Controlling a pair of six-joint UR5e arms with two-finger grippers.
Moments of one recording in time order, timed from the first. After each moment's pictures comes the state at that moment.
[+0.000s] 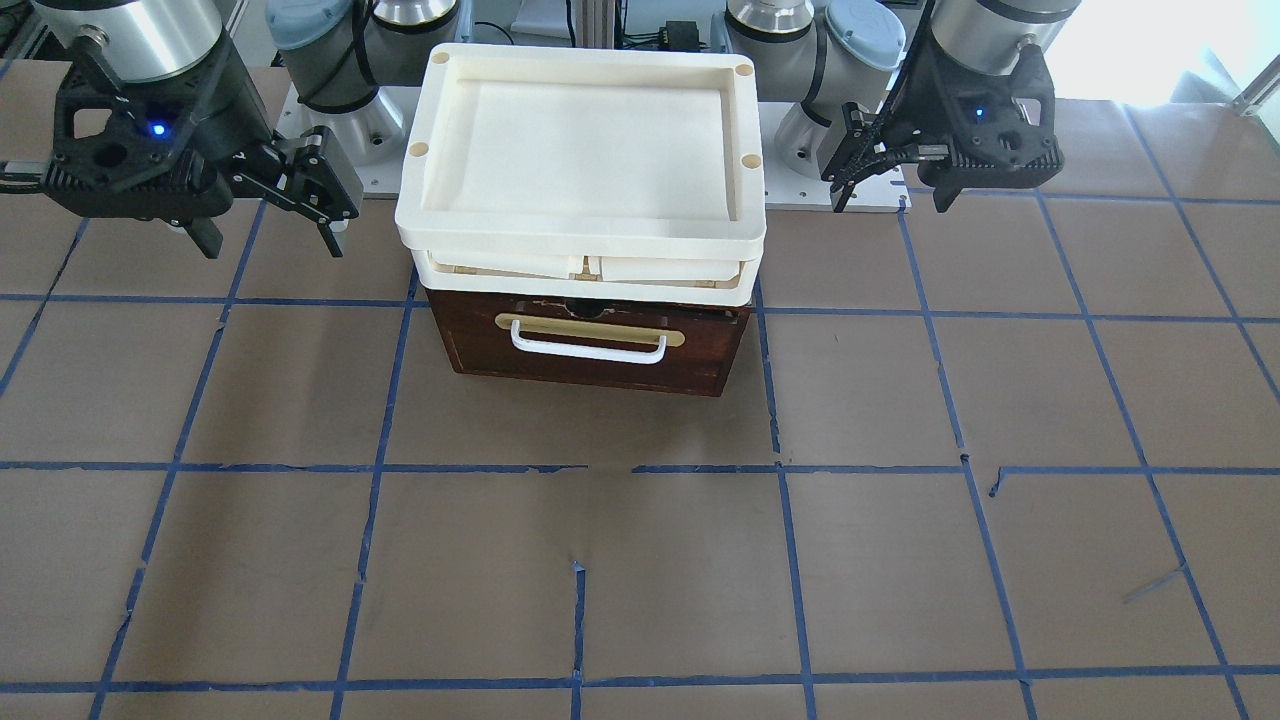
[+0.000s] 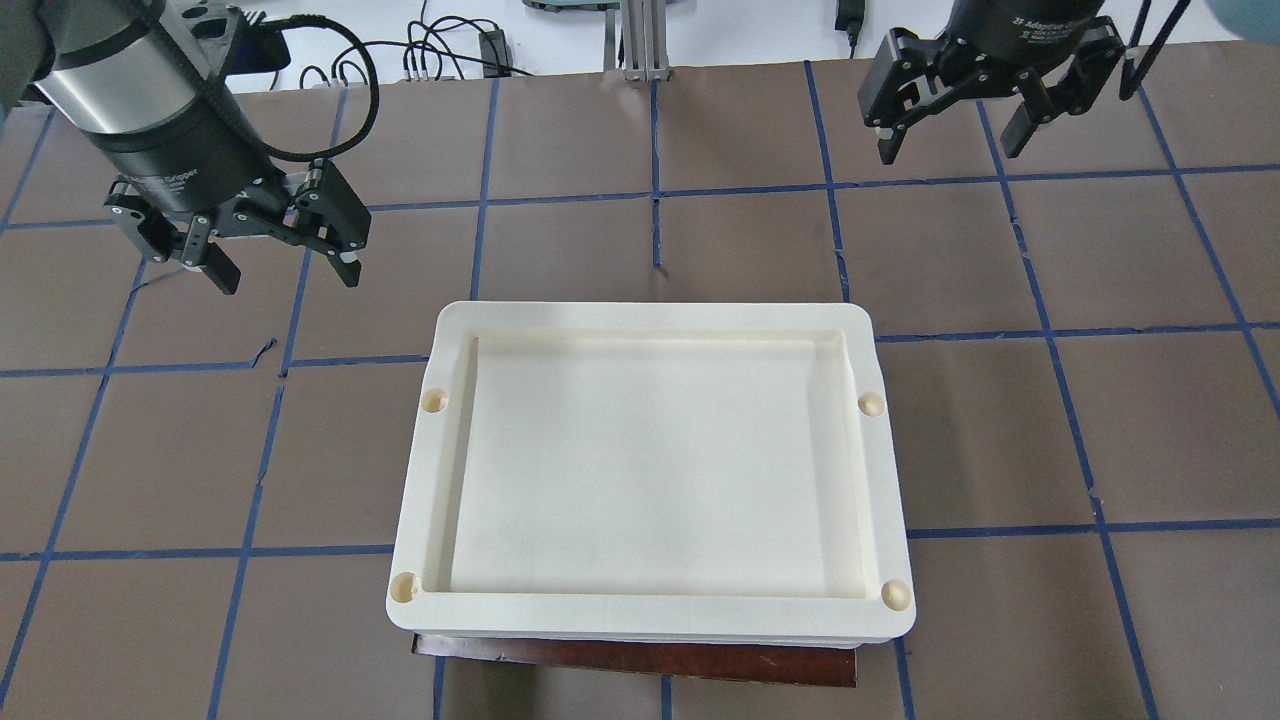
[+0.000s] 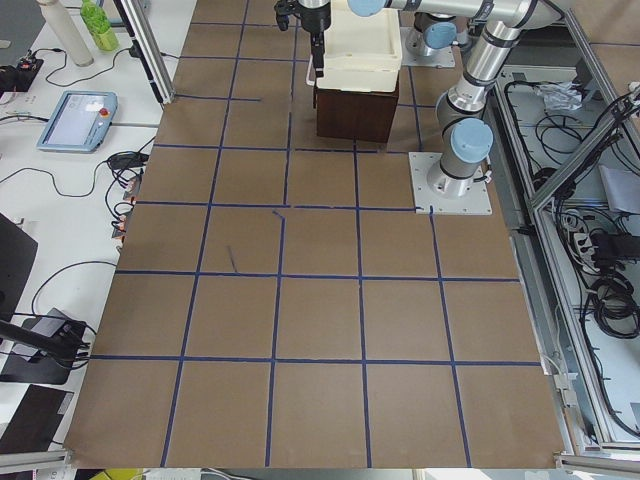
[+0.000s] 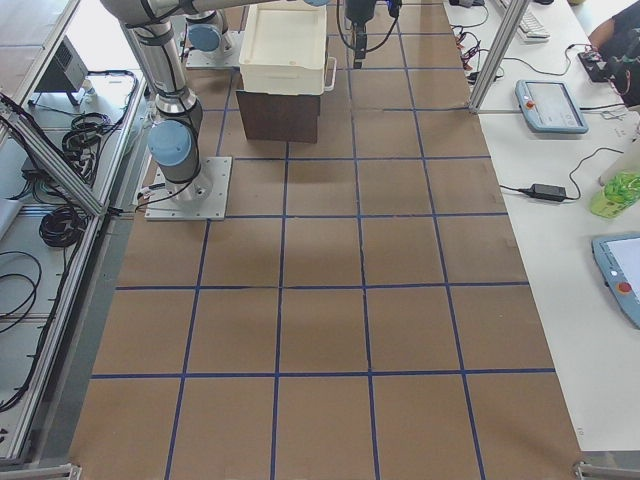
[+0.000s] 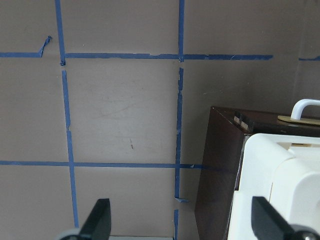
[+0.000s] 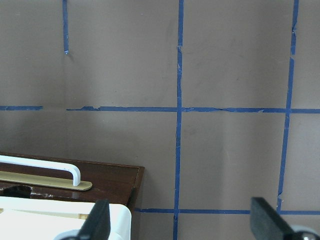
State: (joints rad) left arm -1.54 -1.52 -1.53 -1.75 1.59 0.01; right arm 1.59 -1.50 1.37 -1.47 -1.56 -0.01
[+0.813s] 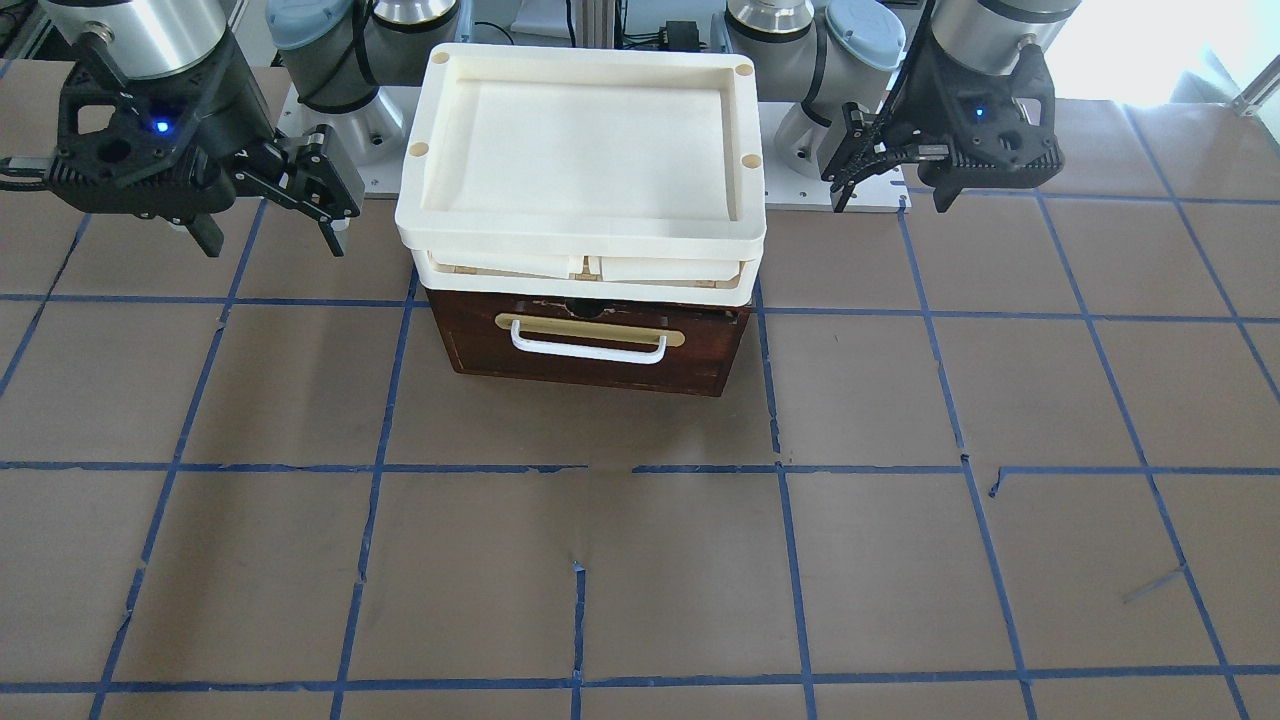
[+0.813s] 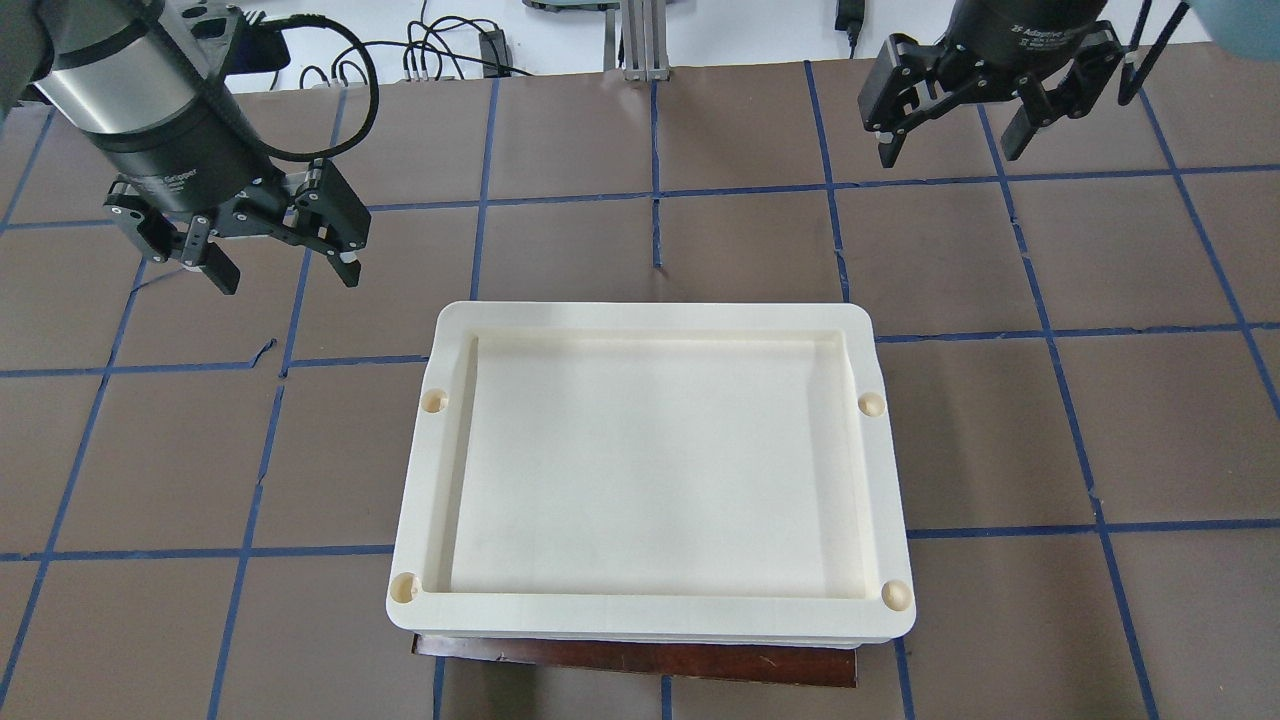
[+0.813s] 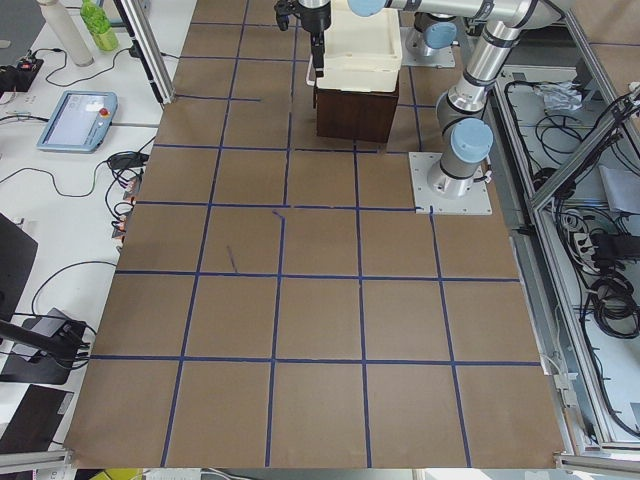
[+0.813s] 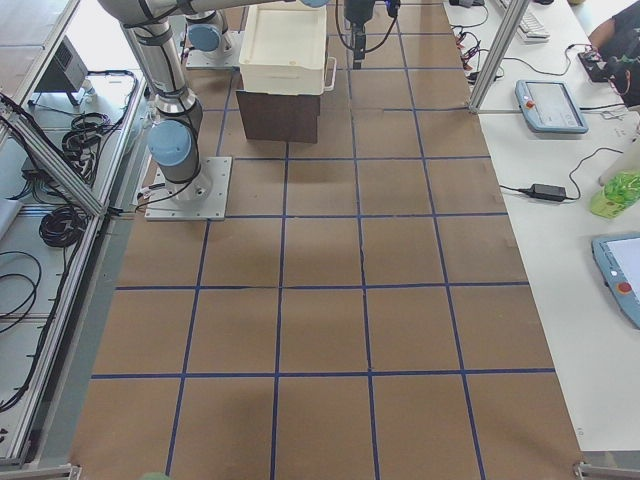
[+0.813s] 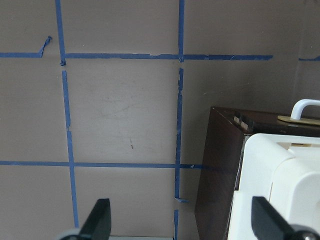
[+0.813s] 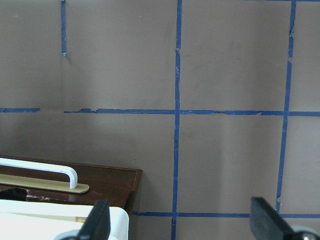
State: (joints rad) left arm -1.54 -1.52 -1.53 -1.75 1.59 0.01; right arm 1.59 -1.51 1.39 -1.48 -1.56 -0.01
